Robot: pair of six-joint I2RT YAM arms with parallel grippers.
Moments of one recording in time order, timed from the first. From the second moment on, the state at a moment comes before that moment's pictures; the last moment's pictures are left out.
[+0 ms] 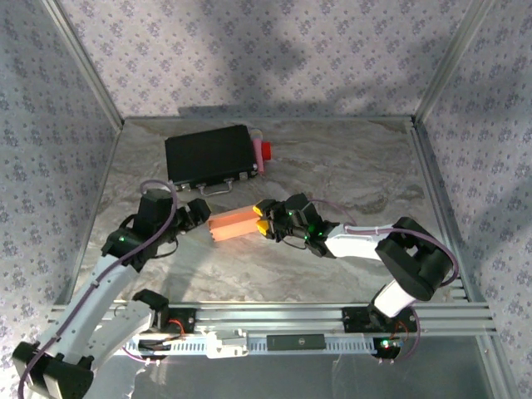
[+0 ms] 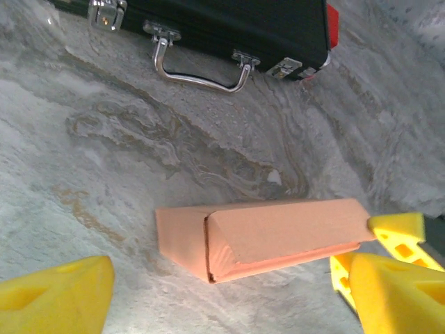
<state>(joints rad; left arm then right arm) -0.42 0.79 0.74 -0.67 0.02 -0.83 0.81 1.57 0.65 0.50 -0.18 1.84</state>
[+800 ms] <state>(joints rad) -0.37 0.86 0.55 -0.47 0.20 -0.93 0.81 1.58 0.65 0.50 -0.17 1.84</state>
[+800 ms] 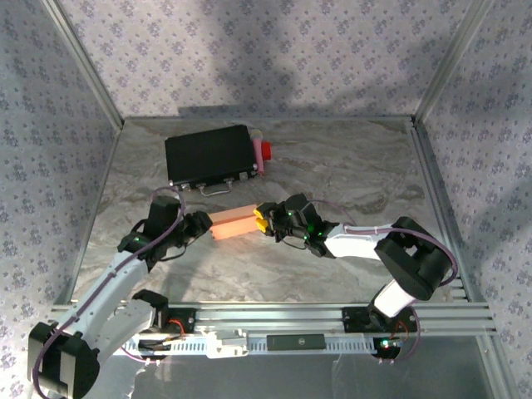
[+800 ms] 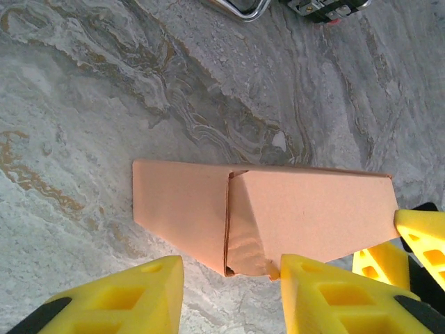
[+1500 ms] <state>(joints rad) -0.37 0.86 0.48 -0.38 0.22 -0.94 0.81 1.58 0.65 0.49 -0.18 1.84</state>
